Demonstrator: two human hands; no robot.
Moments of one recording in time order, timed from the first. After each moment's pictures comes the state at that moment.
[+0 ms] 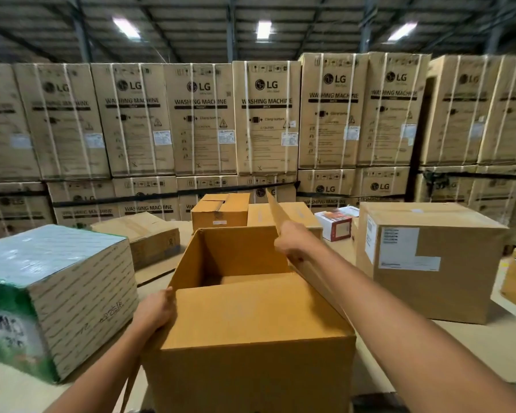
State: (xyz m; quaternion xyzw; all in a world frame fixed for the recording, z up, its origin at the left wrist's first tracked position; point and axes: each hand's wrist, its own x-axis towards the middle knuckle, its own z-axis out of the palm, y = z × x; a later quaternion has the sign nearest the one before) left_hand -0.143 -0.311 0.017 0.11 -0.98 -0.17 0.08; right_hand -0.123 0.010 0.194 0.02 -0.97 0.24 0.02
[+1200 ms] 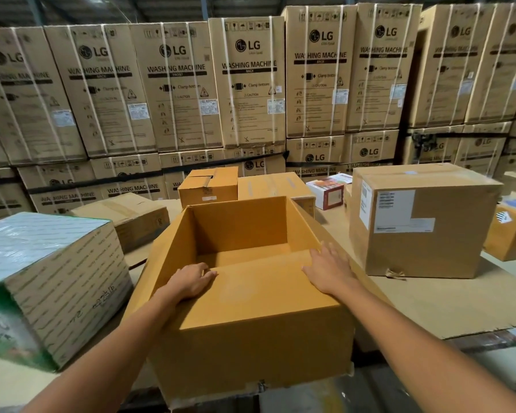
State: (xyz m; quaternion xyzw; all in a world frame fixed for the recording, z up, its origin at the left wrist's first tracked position) left_hand -0.191 -0.259 0.017 -0.05 -0.99 -0.15 -0.06; right_hand -0.144 0.088 0.024 -0.02 -1.00 0.07 0.06
